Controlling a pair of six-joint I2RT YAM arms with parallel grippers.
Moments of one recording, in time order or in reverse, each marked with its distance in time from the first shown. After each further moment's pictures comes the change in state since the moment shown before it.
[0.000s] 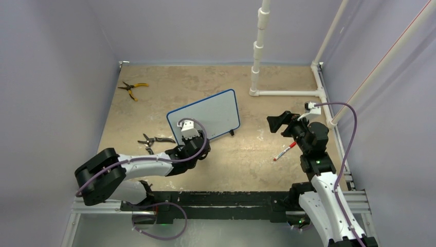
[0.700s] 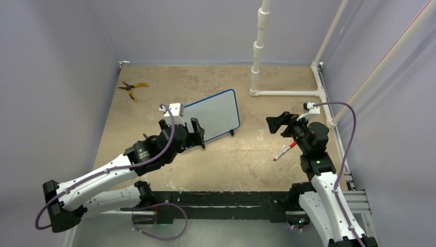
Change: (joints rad) left arm -0.006 -0.475 0.313 -0.651 0.104 0.229; right arm 0.000 0.000 0.000 0.002 -0.027 -0.022
